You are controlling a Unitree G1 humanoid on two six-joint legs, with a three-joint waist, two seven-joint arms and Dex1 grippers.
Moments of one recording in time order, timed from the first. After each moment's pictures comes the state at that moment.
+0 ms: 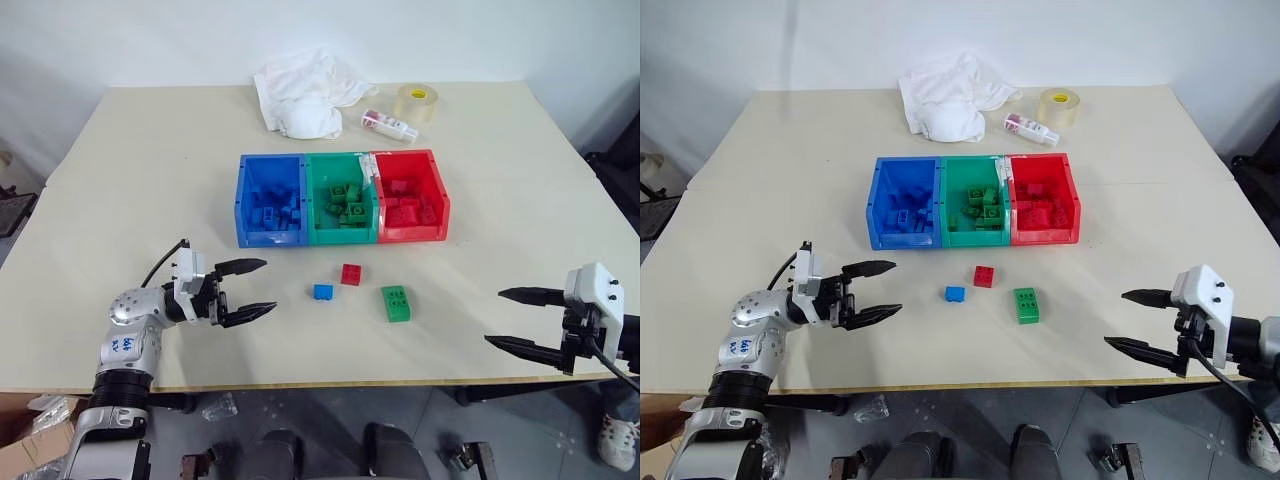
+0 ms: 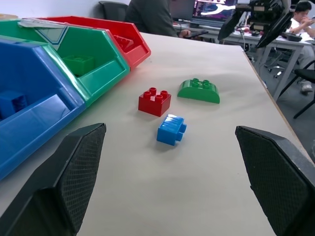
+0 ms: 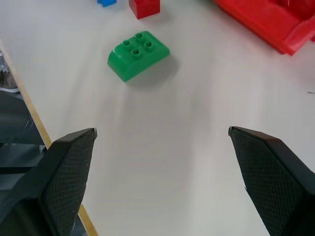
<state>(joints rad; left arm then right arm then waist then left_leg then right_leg) -0.39 0.49 0.12 0.37 -0.46 -0.07 -1.32 0.10 -0.97 -0.44 -0.23 0.50 0.40 1.25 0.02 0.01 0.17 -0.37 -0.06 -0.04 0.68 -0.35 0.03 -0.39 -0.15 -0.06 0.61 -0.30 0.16</state>
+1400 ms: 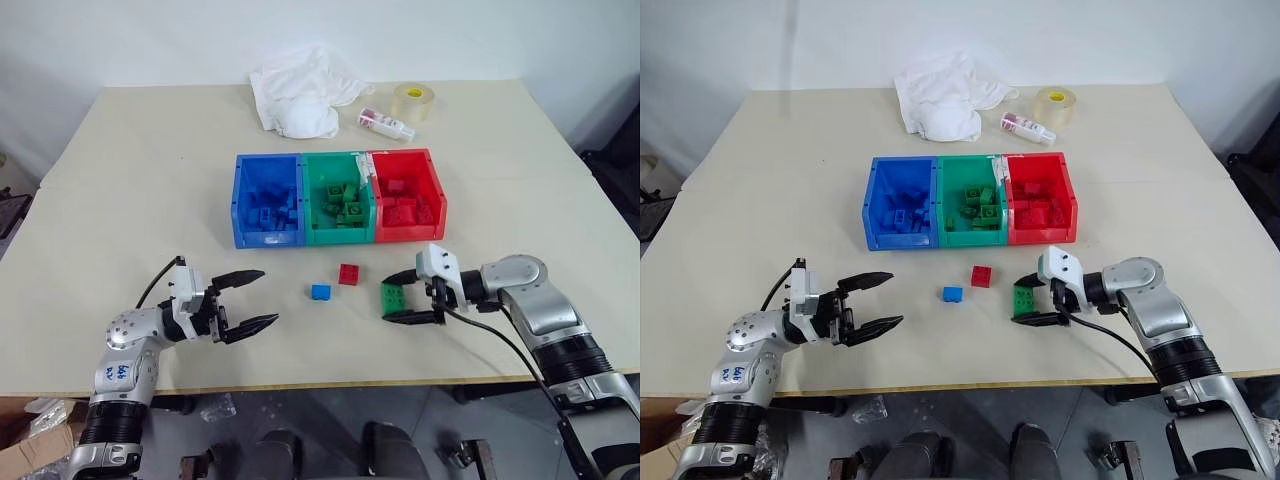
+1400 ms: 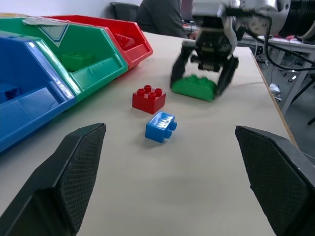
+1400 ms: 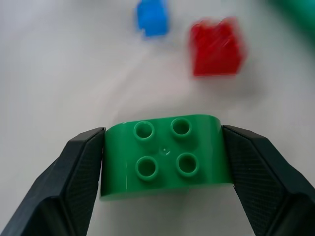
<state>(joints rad) -0.23 0.48 0.14 0.18 -0.48 -0.04 -1.22 -0.58 -0.65 0.15 0.19 0.26 0.26 1.27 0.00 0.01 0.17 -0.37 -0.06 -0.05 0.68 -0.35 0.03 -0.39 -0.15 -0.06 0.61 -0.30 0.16</state>
